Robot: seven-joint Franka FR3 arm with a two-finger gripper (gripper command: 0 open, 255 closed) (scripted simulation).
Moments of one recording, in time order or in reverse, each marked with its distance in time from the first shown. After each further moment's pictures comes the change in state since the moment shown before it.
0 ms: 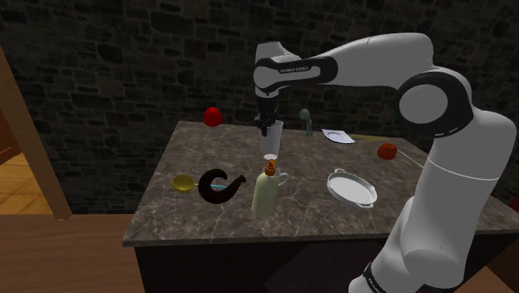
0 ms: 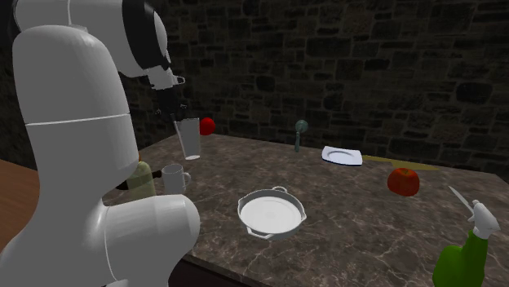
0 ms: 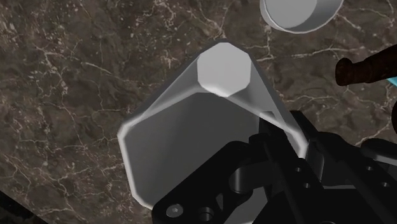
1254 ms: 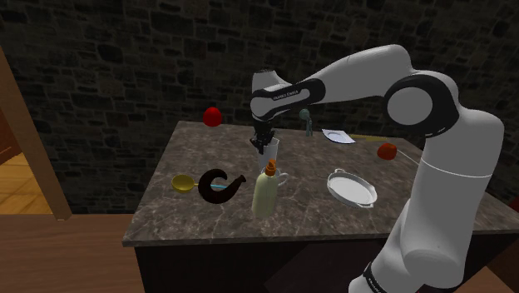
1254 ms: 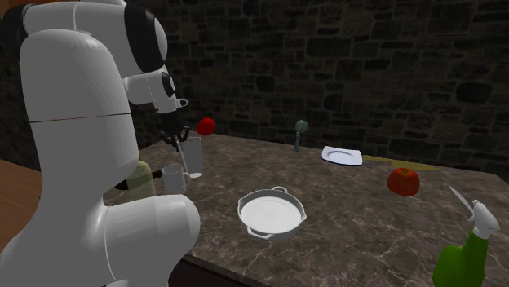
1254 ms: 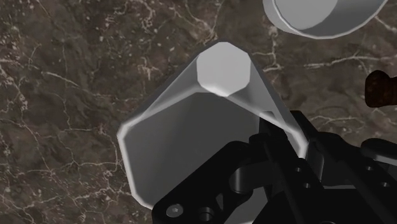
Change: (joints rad) arm -0.004 0.056 0.001 -0.160 0.004 0.215 0.020
